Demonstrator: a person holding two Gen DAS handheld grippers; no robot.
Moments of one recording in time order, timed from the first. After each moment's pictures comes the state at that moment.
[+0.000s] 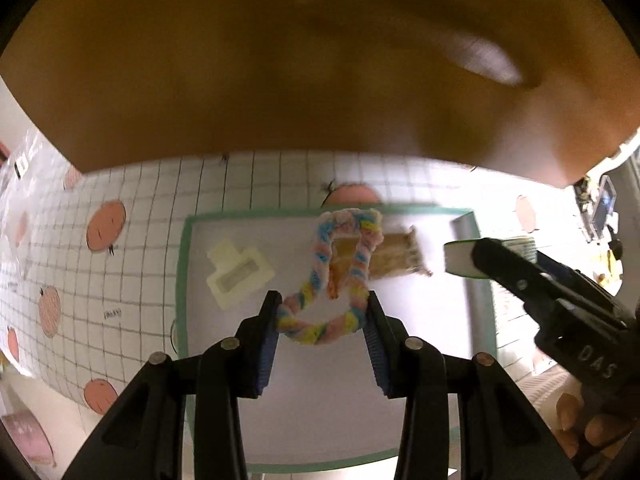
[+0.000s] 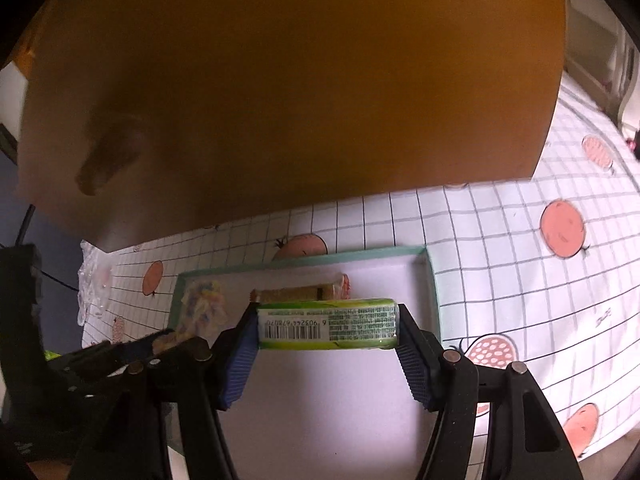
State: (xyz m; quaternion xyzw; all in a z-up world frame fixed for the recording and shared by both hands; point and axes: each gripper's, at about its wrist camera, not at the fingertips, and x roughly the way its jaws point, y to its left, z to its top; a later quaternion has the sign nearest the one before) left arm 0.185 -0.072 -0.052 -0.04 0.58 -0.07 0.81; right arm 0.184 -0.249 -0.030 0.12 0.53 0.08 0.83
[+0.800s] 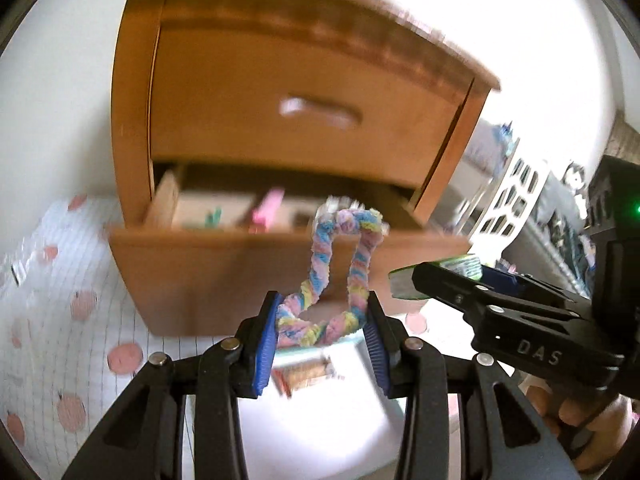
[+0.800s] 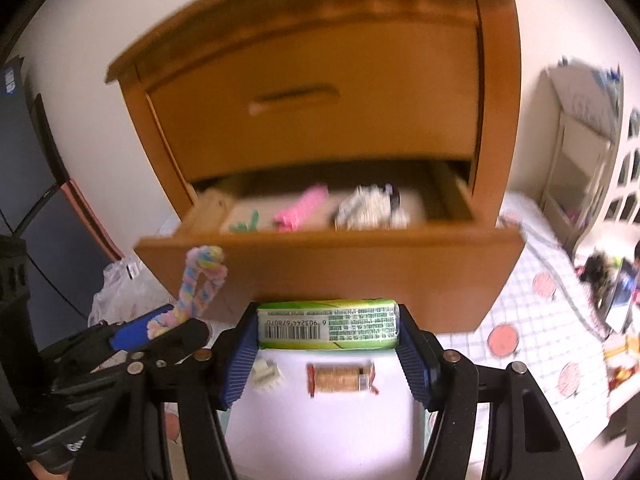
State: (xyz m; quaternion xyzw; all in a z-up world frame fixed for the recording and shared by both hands) left arm 0.136 -0.016 0.119 -0.09 0.34 -0.19 0.92; right arm 0.155 -0.178 0.149 0.03 0.39 0.06 0.92
